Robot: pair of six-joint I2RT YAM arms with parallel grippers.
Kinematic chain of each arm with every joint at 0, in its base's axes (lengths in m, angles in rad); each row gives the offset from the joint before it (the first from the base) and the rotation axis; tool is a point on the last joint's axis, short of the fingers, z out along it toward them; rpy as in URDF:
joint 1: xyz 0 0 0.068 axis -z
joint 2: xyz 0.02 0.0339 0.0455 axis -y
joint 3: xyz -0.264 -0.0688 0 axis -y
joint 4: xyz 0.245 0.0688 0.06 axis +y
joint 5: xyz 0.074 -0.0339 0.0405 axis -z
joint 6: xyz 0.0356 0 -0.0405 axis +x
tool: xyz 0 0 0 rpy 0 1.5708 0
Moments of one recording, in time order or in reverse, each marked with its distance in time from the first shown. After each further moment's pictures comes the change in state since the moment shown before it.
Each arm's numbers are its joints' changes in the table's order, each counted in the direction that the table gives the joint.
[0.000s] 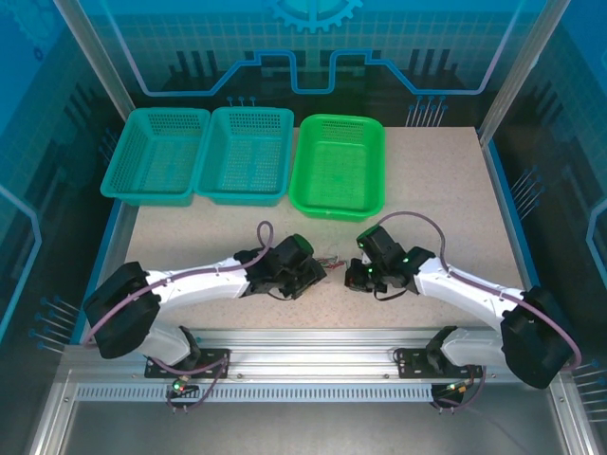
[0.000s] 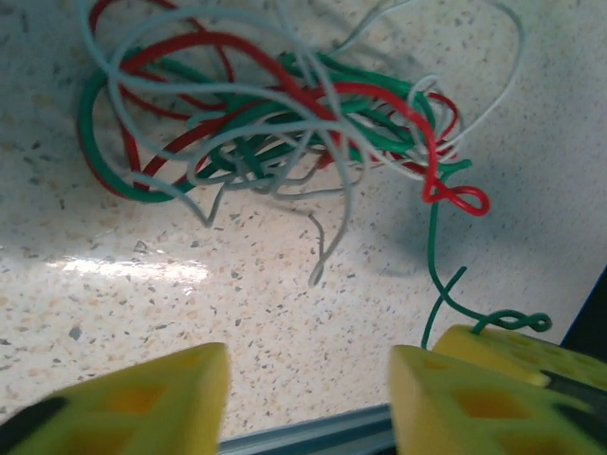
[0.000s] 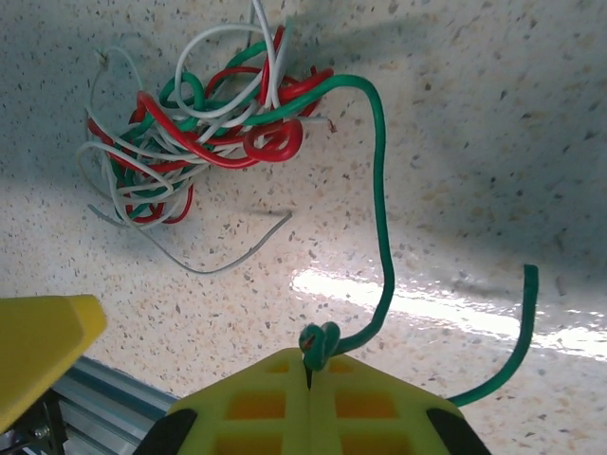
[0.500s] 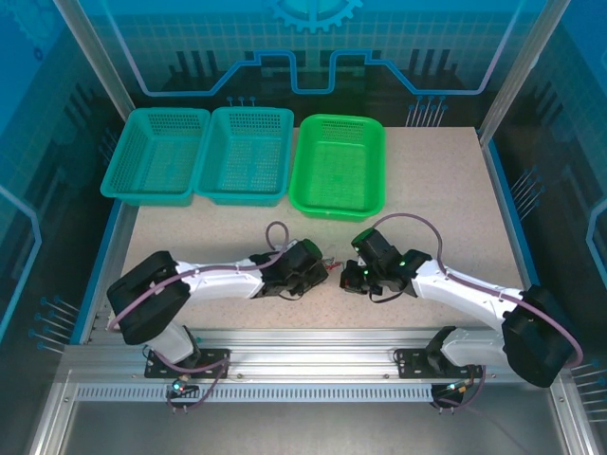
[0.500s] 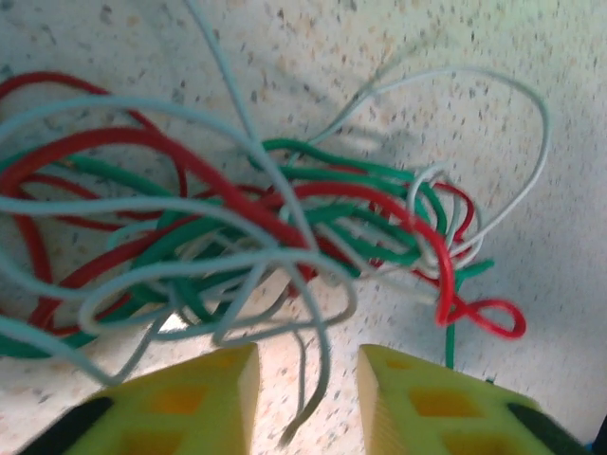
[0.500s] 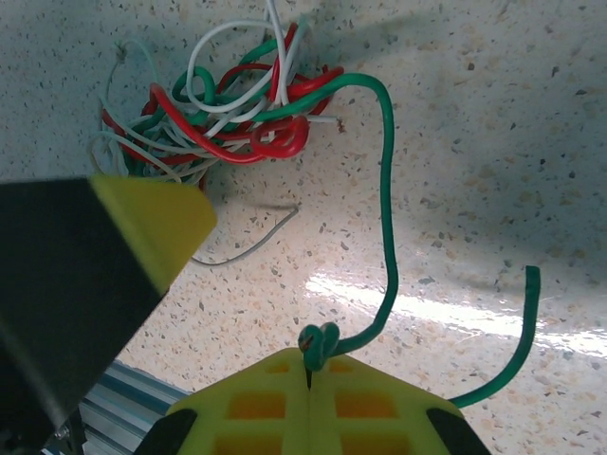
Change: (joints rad) left arm 0.011 -0.161 0.026 -0.134 -0.128 0.070; right arm -0.050 0.000 0.000 -0.029 0.025 0.064
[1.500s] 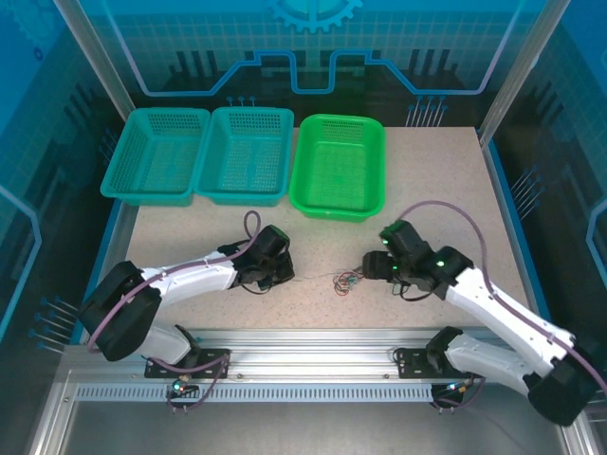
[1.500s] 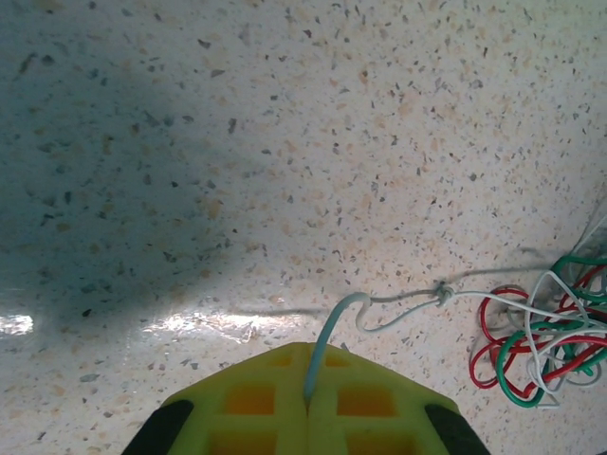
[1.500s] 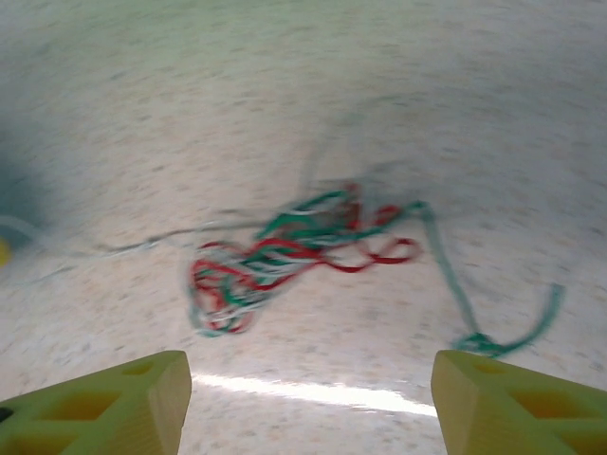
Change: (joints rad) left arm -0.218 0.179 -0.101 0.174 0.148 0.364; right arm 0.045 0.188 0.162 0.373 0.298 -0.259
